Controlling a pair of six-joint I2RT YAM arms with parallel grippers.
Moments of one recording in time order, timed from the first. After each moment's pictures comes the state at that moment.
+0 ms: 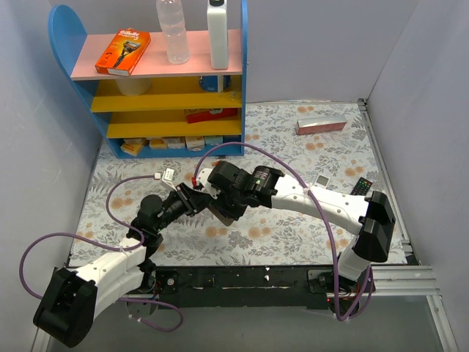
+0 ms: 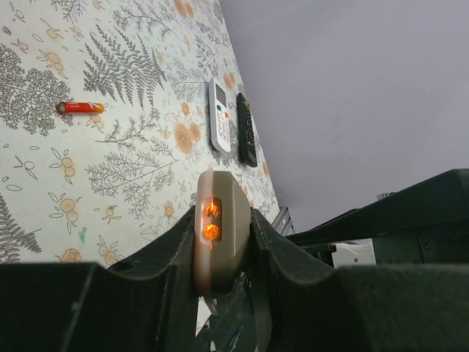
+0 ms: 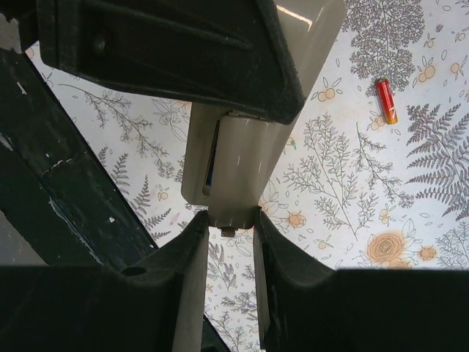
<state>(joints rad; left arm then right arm) -0.46 0.88 0.16 0.66 0.39 -1.07 1.17 1.64 1.51 -0.90 0.04 -0.02</state>
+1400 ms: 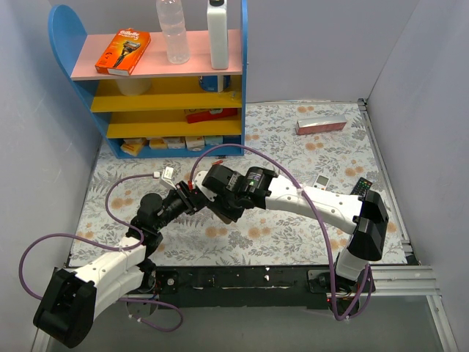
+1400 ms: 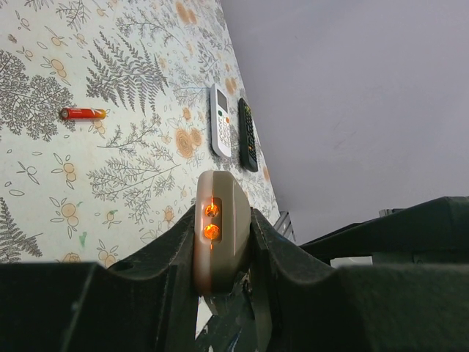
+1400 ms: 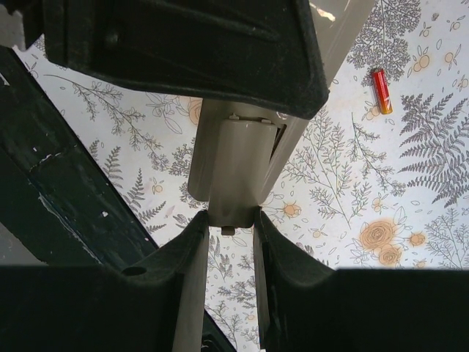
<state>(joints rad) -0.46 0.87 0.18 0.63 0.37 -1.07 1.20 1.69 1.57 -0.97 0.09 -0.02</state>
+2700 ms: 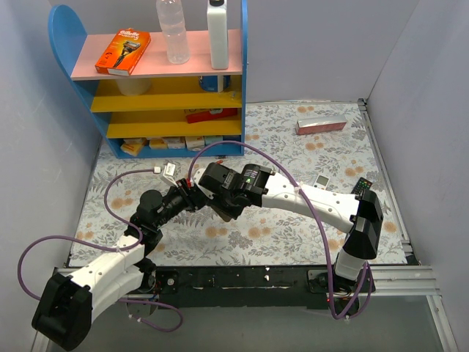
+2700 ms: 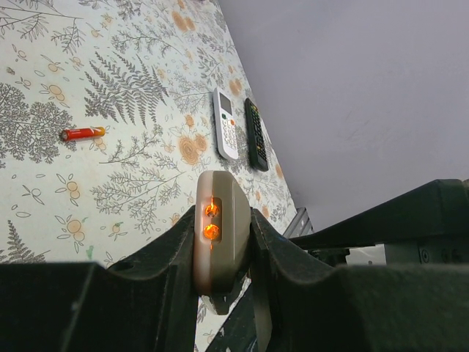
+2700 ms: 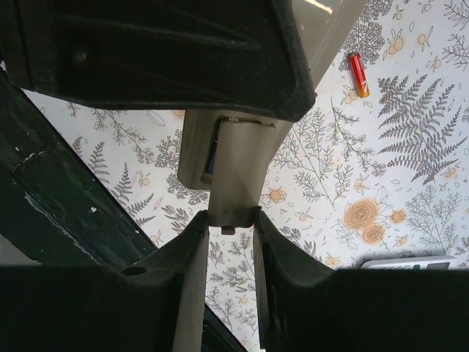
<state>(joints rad) -0.47 0.84 0.24 0.55 0.37 -0.98 1.21 1.73 1.66 -1.05 0.16 0.00</state>
